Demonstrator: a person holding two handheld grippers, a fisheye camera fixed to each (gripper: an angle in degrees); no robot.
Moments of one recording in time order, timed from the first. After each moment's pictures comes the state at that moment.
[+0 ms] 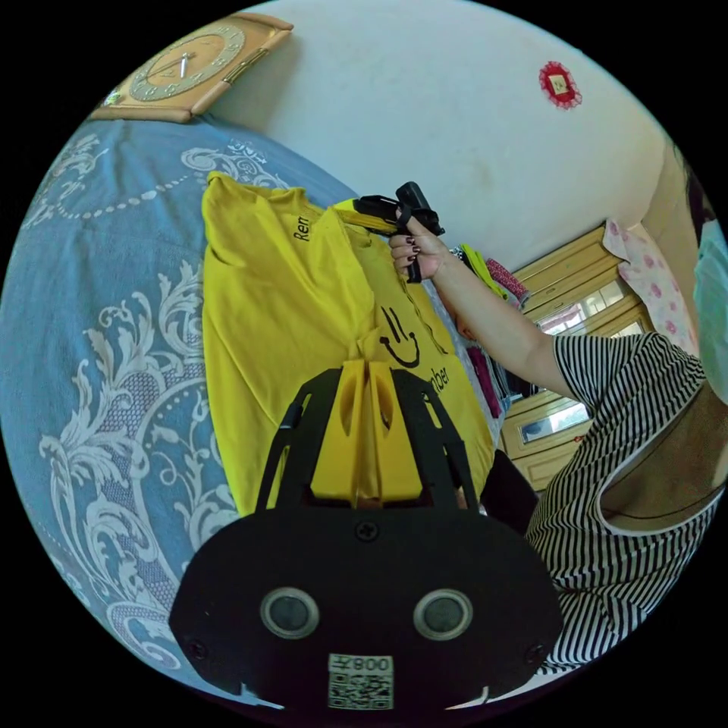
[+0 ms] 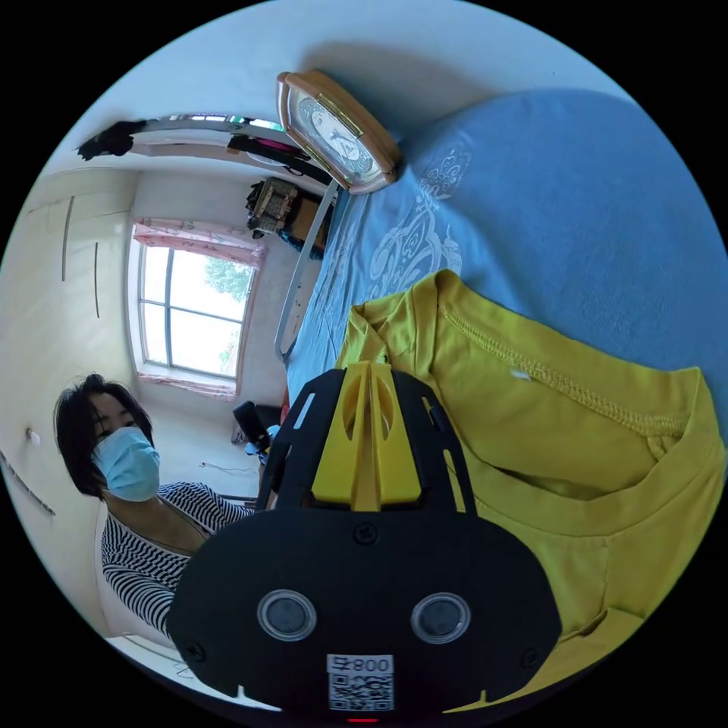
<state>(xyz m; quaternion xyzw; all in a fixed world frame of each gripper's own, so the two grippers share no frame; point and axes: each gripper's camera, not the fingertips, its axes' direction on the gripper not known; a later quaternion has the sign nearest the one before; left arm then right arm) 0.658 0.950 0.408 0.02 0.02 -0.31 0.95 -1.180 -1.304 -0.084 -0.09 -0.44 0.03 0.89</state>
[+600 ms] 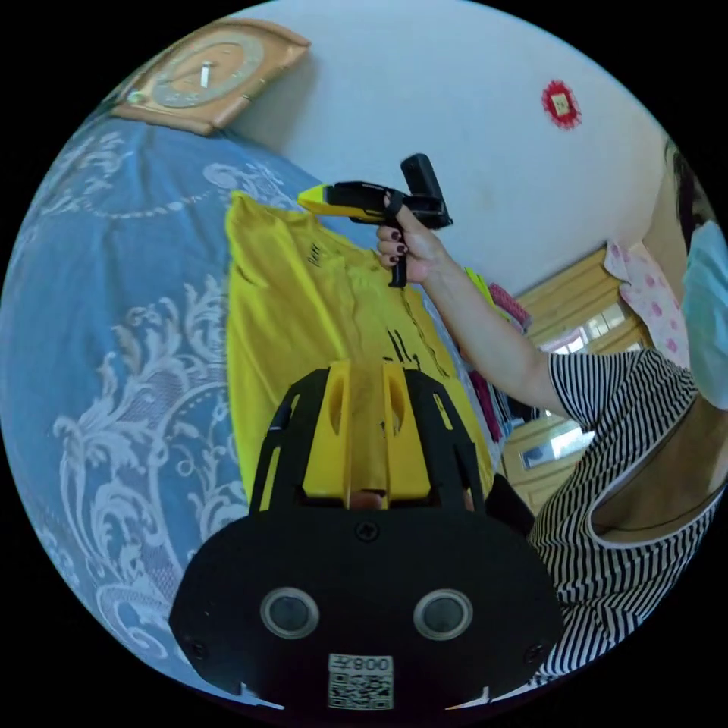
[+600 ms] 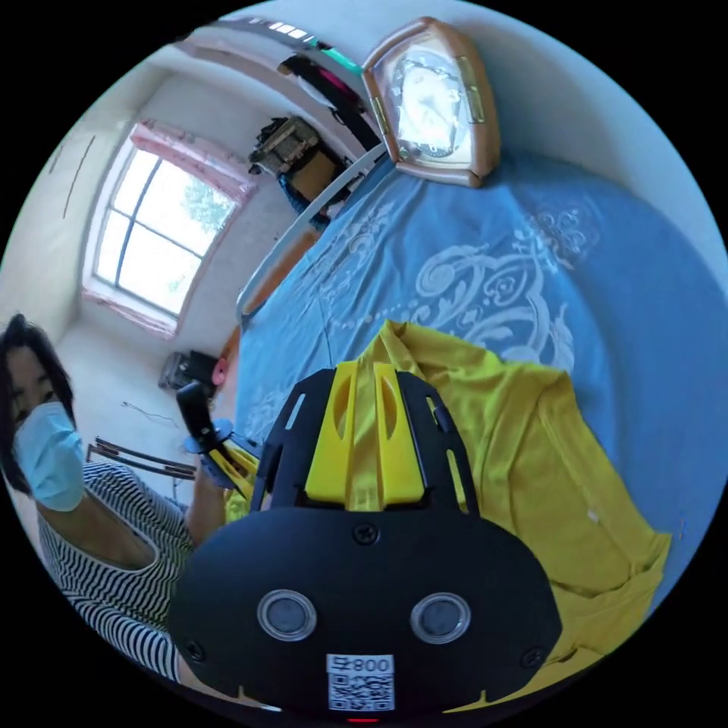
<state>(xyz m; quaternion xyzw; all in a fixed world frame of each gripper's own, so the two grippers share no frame) 0.660 0.934 0.371 0.07 -0.02 -0.34 0.94 -1.345 -1.292 -0.119 -0.08 -0.31 -0.14 0.94</state>
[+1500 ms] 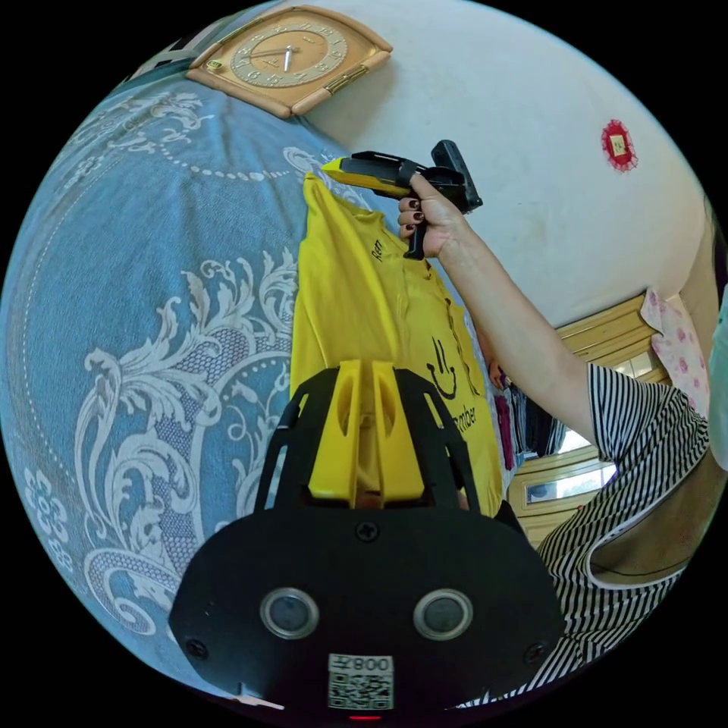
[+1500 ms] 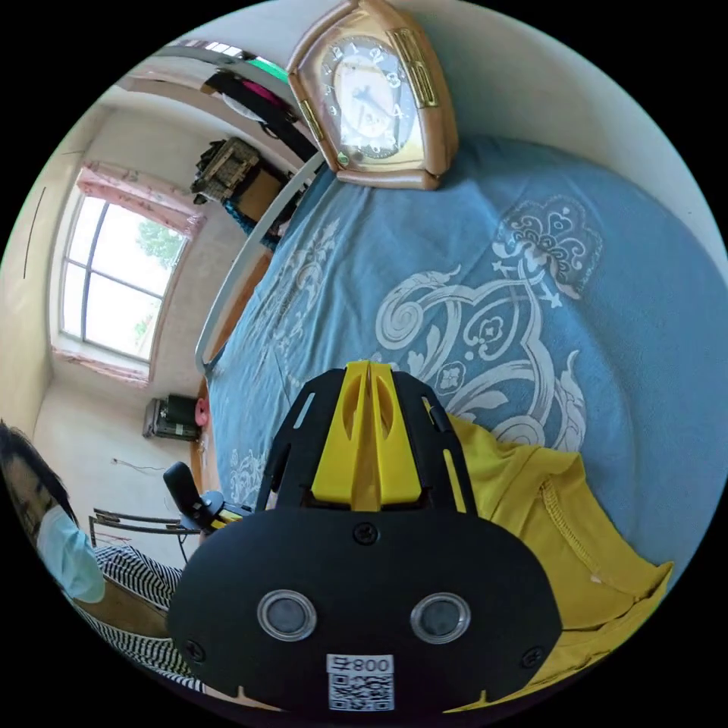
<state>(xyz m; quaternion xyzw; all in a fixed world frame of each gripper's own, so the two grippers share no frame) 0.684 0.975 0.316 0.06 -0.05 -0.41 0.91 -1.377 -1.252 -0.218 -0.09 -0.28 -0.05 0.95</state>
